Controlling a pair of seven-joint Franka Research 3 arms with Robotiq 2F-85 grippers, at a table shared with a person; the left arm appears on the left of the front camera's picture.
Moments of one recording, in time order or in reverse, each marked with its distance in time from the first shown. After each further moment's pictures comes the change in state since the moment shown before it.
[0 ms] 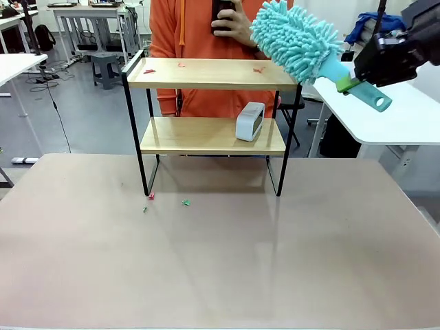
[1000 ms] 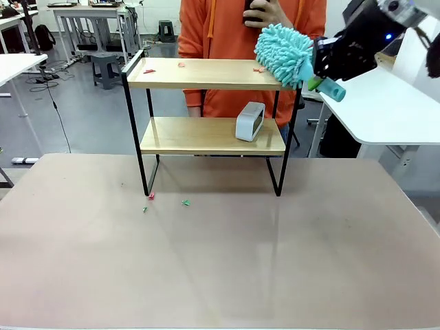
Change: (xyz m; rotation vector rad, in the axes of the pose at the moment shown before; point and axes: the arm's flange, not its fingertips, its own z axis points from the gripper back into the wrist) left arm 0.000 0.000 0.000 0.000 0.000 0.000; right arm 0.055 0.029 -0.066 -0.241 0.071 -0.082
